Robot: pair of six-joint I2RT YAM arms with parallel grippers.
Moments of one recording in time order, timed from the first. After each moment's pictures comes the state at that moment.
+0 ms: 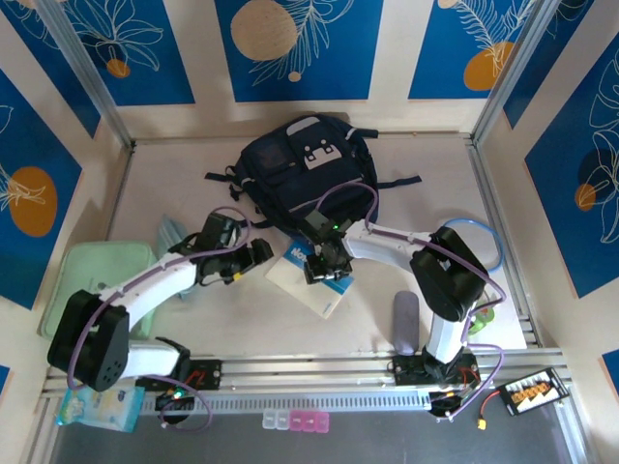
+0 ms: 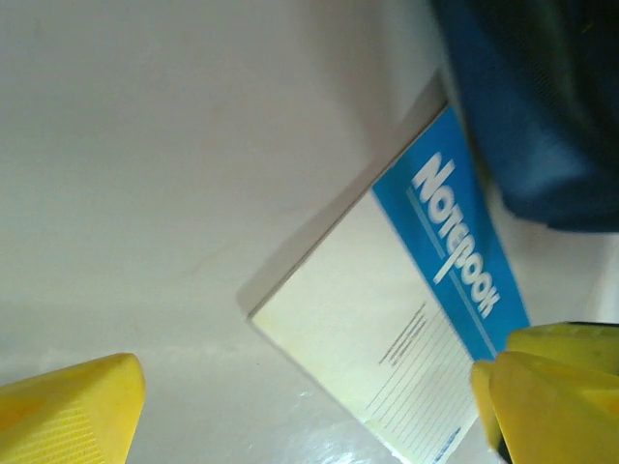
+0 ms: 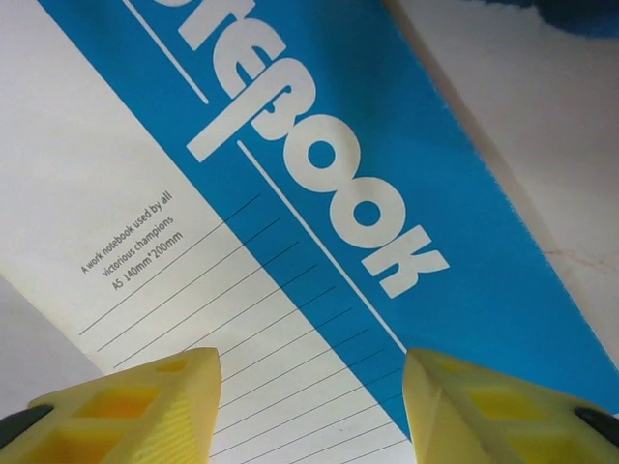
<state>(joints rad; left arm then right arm) -0.46 1.30 0.68 -0.38 0.25 -0.88 0.80 1.80 1.18 -0.79 -0.09 0.56</state>
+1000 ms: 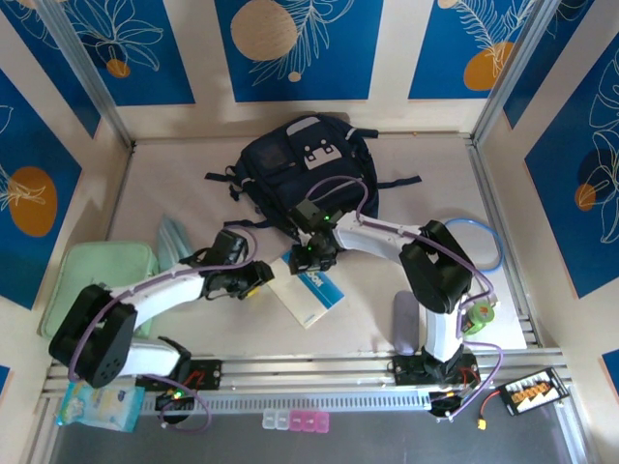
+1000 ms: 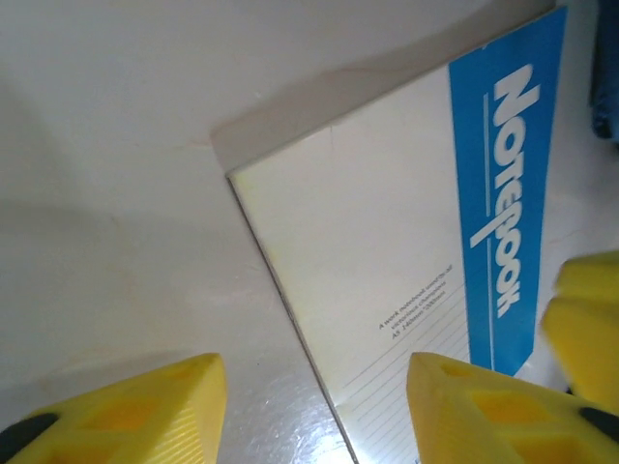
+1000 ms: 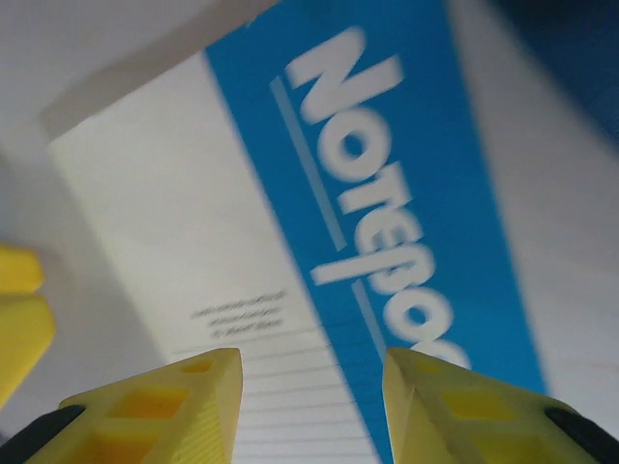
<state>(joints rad) -0.54 1.34 0.57 -0.28 0.30 -1.00 0.79 1.89 1.33 -0.76 -0.21 0.55</state>
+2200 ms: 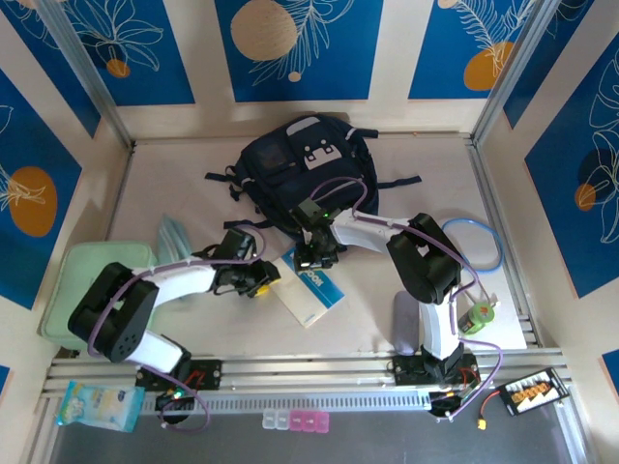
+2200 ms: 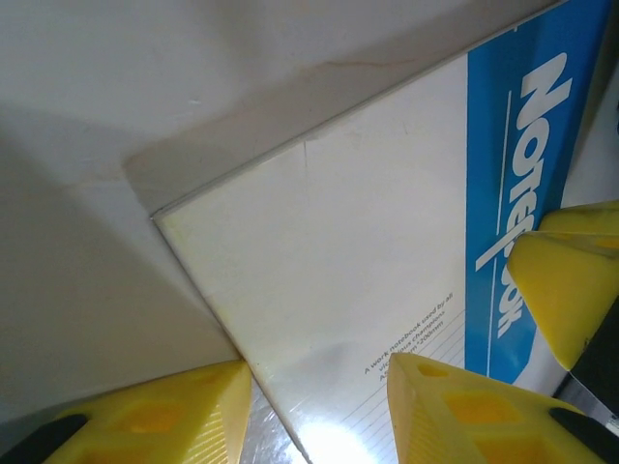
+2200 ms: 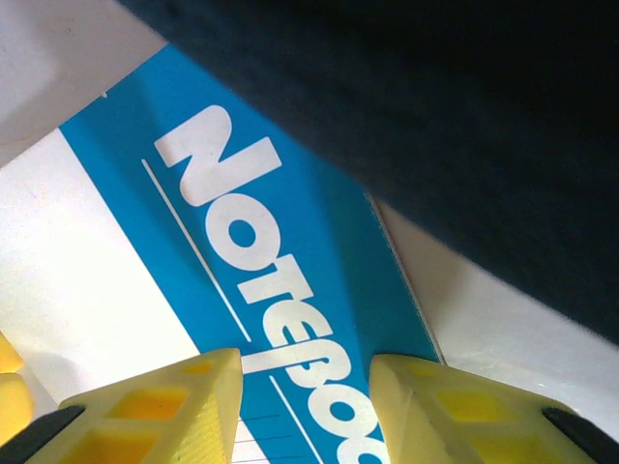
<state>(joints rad) -0.55 1.48 0.60 -0.18 0.37 -1.04 0.75 1.98 1.33 -0.72 -0.21 0.55</state>
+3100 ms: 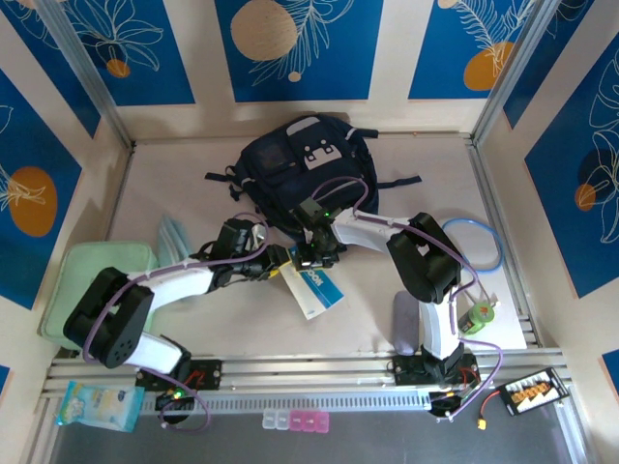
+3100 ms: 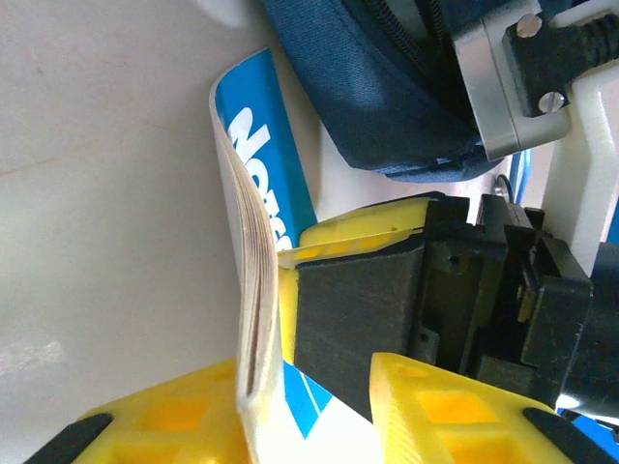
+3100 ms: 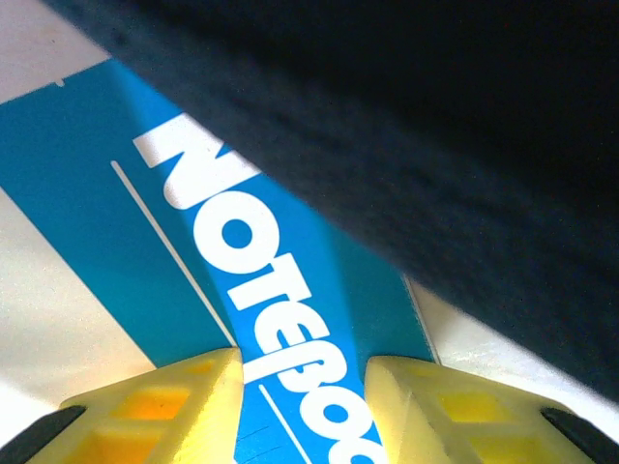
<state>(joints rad) -0.55 1.44 0.59 0.10 0.45 -1.07 0.74 1.99 1.33 -0.72 -0.21 0.55</state>
